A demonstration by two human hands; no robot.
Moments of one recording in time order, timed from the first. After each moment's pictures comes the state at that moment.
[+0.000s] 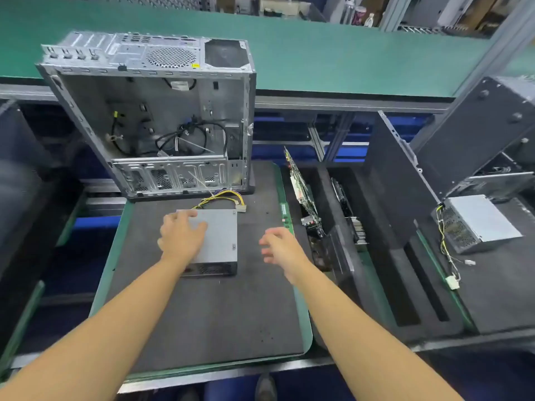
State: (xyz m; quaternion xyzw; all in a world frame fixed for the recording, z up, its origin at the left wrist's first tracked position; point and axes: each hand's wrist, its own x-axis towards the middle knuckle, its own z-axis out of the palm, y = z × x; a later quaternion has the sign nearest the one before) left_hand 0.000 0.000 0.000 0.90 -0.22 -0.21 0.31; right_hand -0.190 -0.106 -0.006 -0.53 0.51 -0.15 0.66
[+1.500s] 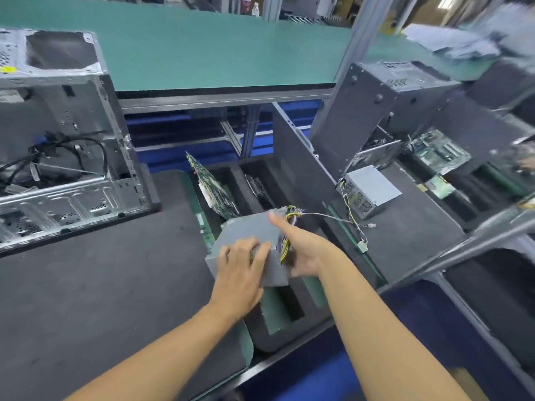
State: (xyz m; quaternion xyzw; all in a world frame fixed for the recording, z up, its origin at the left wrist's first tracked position) left_hand -0.217 -0.086 -0.022 0.60 -0.73 0.10 0.31; right_hand -0.350 -0.186 0.064 -0.32 0.56 -0.09 0.76
